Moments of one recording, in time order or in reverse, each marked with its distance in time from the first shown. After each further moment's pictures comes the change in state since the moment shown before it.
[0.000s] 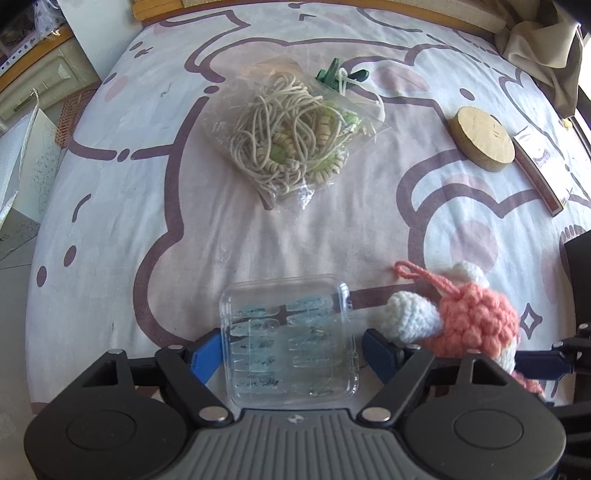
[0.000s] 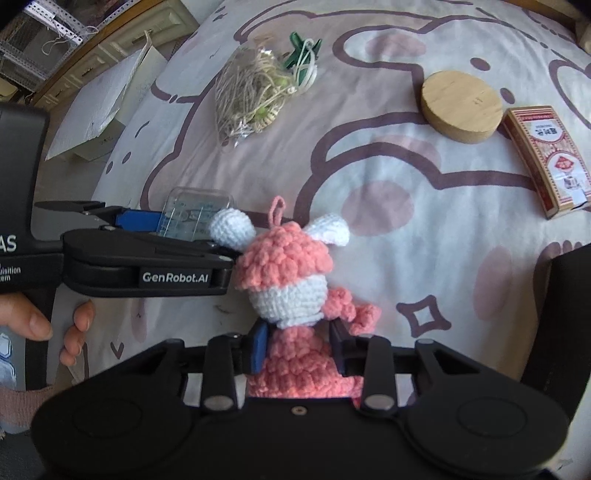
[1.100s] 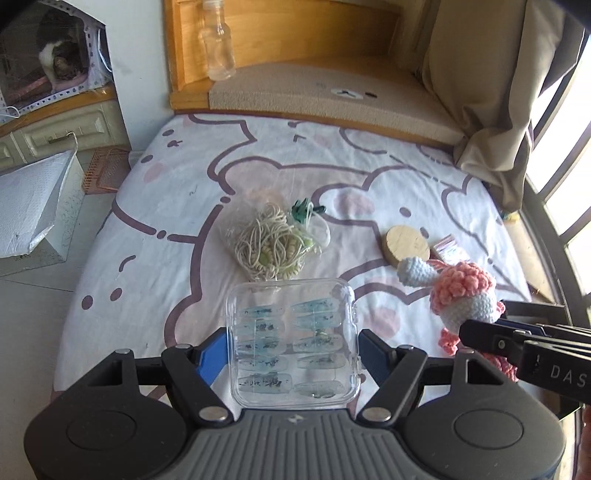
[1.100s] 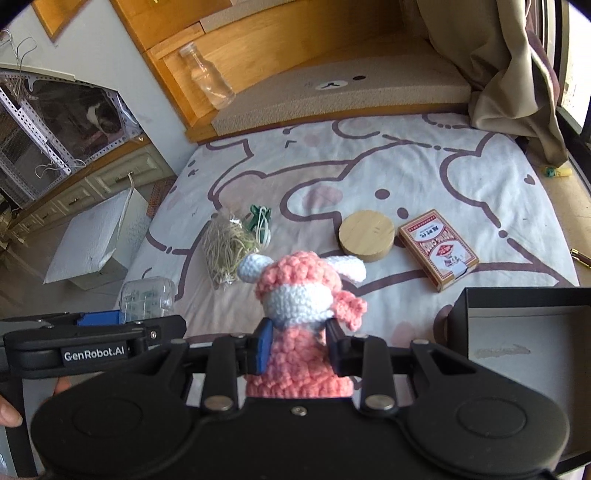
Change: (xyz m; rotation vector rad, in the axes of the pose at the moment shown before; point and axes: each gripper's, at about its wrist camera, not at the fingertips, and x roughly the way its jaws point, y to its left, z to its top) left arm -0.130 -0.003 -0.021 -0.114 -0.291 -0.084; right arm -0.116 0.003 -0.023 0.136 -0.444 -0.084
